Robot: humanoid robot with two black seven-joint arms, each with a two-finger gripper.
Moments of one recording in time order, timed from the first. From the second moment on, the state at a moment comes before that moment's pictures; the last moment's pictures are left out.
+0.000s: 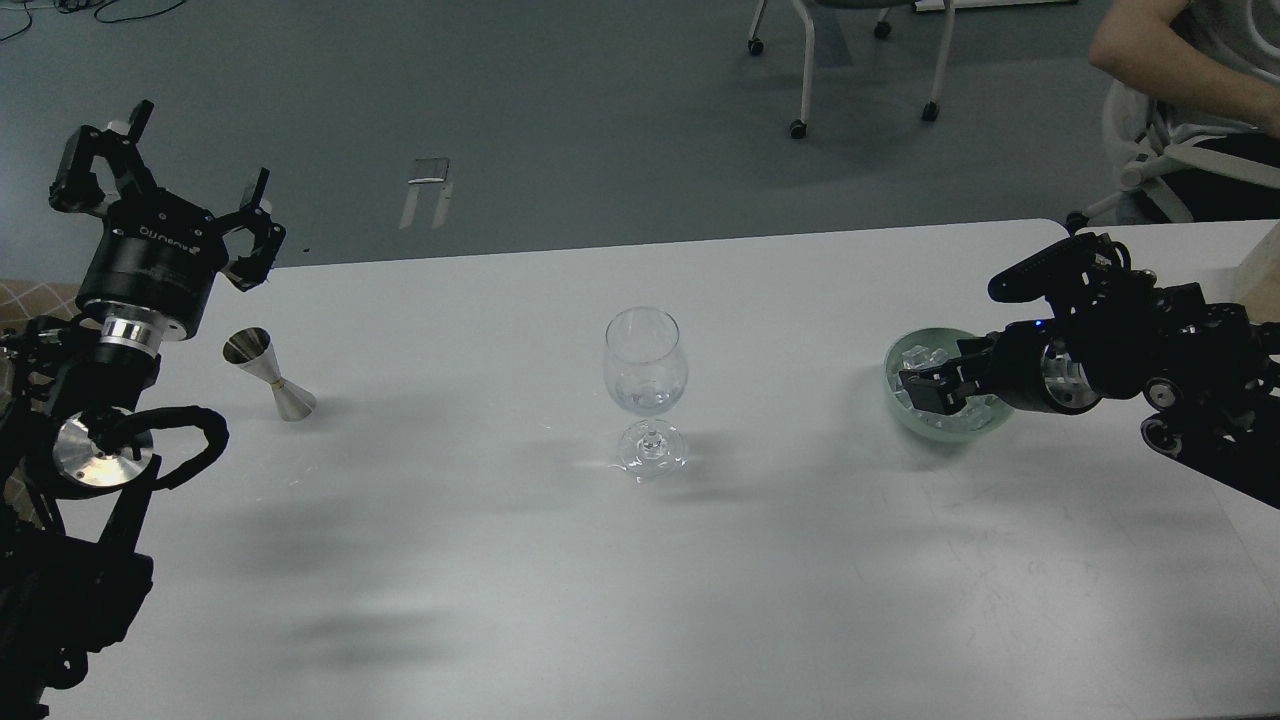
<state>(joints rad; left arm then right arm) -0.33 0.38 -1.48 -1.18 0.35 -0.27 -0.13 0.88 -0.71 0.24 1.29 -1.76 0.42 -0.04</state>
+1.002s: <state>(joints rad) -0.33 0.38 -1.48 -1.17 0.34 -0.28 -0.13 0.90 -0.71 0.26 1.28 -1.75 0.43 -0.04</state>
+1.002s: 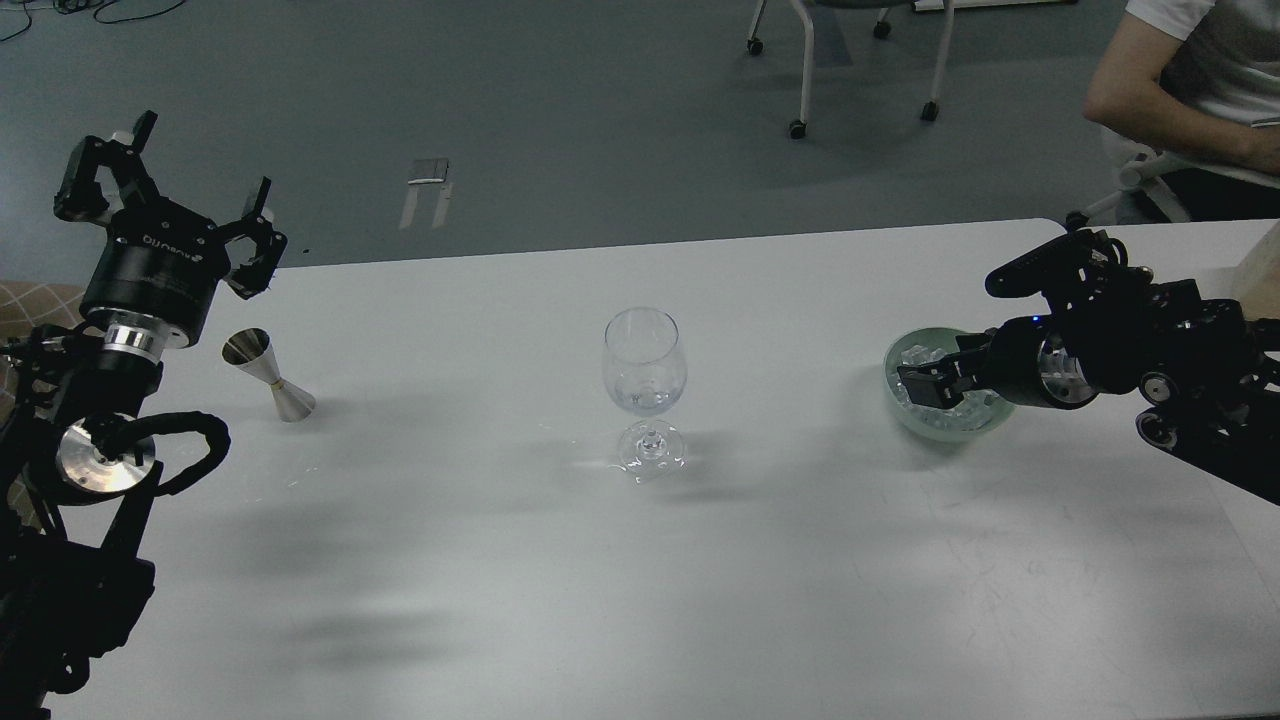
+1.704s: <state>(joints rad) -0.32 0.38 -1.48 -1.17 0.35 -0.28 -0.13 0.86 -0.70 0.28 1.27 -1.76 0.43 -0.04</state>
